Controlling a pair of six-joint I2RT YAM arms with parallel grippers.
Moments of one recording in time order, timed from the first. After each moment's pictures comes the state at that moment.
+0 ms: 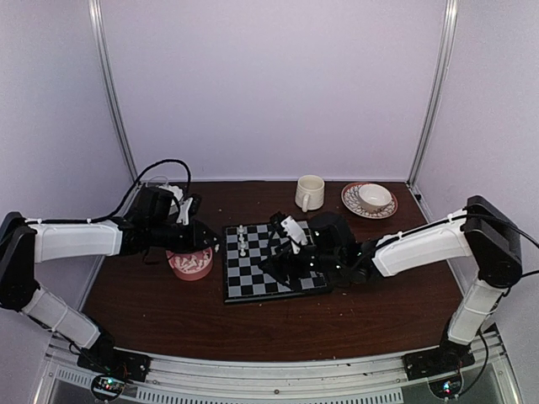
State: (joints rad) left arm -0.52 1.42 0.77 0.01 0.41 -0.57; right arm 0.94 1.70 0.89 0.36 -0.14 0.21
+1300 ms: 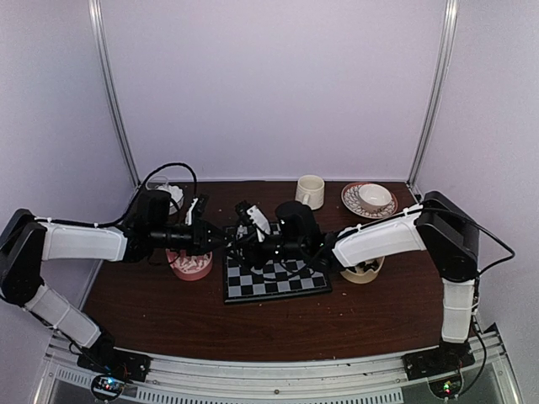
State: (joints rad) left arm -0.51 1.45 0.70 0.30 0.71 -0.76; right arm 0.97 2.00 1.24 0.46 -0.31 0.29
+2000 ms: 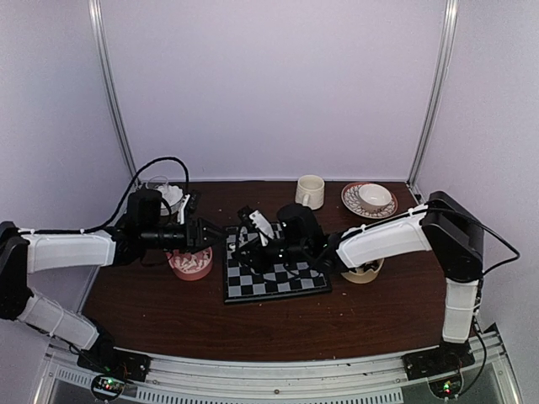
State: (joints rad) left arm -0.51 1.36 0.67 0.27 0.67 -0.68; right arm 0.97 1.98 1.22 0.40 -0.32 0.30
